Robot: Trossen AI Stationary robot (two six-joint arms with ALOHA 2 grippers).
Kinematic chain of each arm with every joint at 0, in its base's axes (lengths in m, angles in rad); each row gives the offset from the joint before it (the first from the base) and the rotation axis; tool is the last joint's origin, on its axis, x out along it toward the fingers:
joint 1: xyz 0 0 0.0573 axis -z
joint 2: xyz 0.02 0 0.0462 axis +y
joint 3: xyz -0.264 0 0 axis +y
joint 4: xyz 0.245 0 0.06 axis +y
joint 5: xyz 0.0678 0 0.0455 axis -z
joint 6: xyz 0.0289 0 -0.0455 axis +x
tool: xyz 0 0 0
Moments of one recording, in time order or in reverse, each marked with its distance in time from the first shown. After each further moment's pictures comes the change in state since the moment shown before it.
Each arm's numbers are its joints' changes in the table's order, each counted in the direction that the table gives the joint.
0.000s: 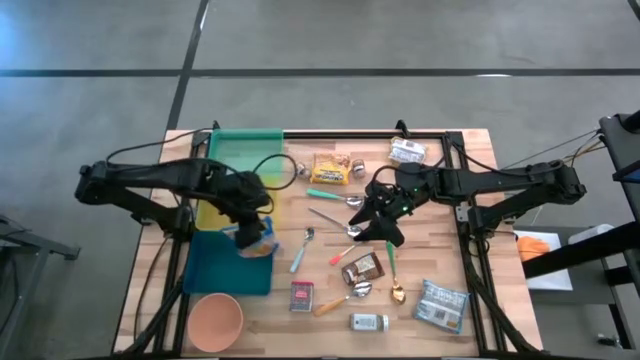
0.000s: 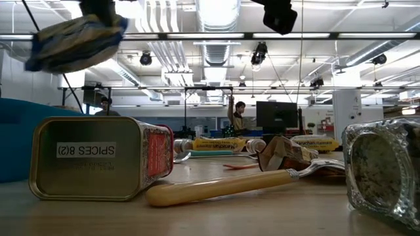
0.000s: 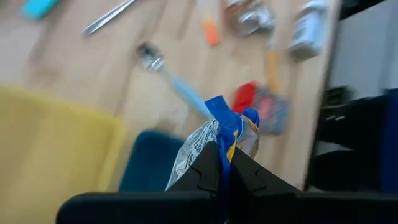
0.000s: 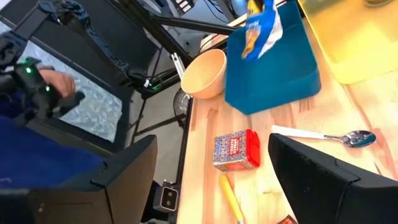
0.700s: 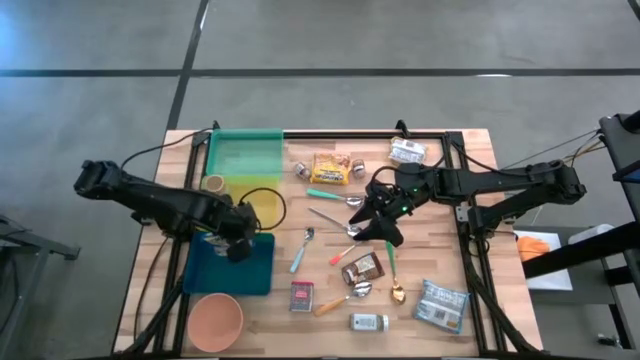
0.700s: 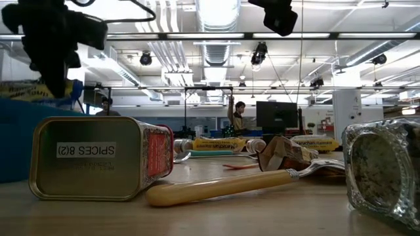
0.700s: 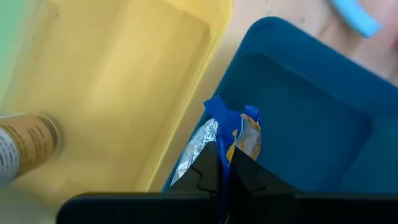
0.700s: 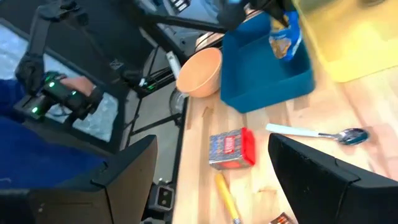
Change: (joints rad) left arm 0.197 -0.027 0.337 0.025 -0.295 -0.208; right arm 0.000 0.000 0.001 0.009 0.026 -0.006
